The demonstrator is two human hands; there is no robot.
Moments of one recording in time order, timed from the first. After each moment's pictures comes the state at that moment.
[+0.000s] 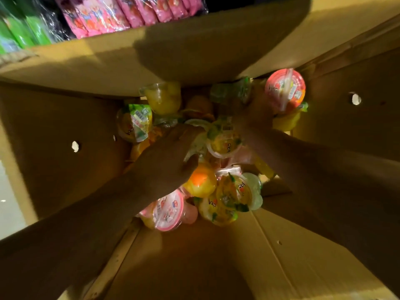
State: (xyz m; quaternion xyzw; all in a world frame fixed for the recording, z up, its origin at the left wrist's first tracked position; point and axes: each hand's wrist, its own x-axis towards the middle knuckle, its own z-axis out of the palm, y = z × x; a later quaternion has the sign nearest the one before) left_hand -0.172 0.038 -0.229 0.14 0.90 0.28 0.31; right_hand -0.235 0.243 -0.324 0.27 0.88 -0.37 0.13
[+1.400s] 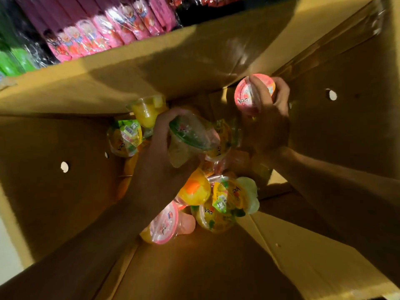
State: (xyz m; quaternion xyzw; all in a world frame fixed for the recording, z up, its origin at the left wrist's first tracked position) left_hand -0.176 0.065 -0.210 0.00 0.83 0.52 0.18; right_hand -0.211 0.301 -0.323 0.11 0.96 -0.26 -0.02
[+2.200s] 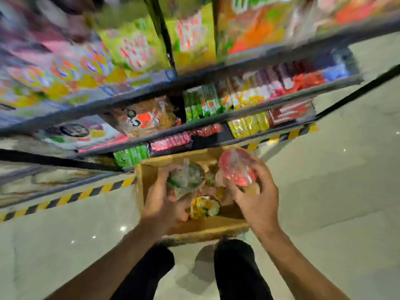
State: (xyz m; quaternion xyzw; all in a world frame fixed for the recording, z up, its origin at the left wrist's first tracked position) left_hand -0.141 0.117 0.278 -0.12 0.79 0.58 0.13; right_hand -0.148 0.333 0.272 0.12 0.80 -0.59 -0.02
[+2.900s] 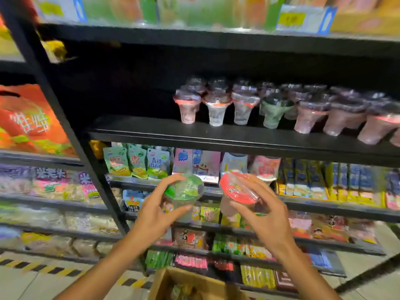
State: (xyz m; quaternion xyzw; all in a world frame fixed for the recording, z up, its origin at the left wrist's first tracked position) left_hand -0.141 0.048 0.714 0.02 0.82 0.54 -0.20; right_hand -0.233 0.303 0.714 -0.31 0.75 -0.57 -0.10
